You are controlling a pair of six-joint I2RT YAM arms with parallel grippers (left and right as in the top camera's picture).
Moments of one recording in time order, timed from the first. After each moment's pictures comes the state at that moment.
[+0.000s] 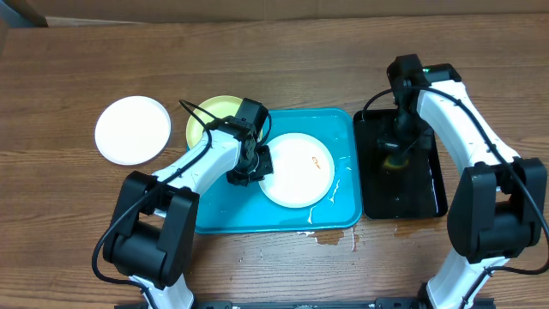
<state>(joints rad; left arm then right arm) -0.39 1.87 1.16 -0.74 0.14 -0.58 0.14 1.94 1.52 -1.23 0.05 0.38</state>
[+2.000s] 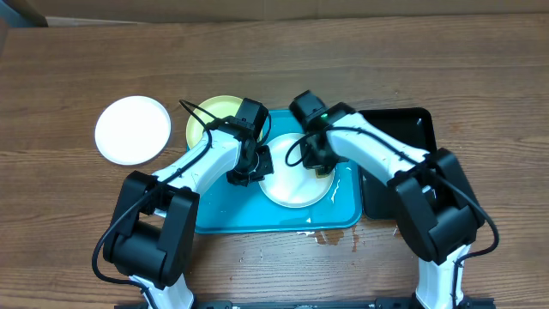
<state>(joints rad) -0.39 1.87 1.16 -0.74 0.14 -0.59 0.54 2.06 1.43 -0.85 0.03 0.42</state>
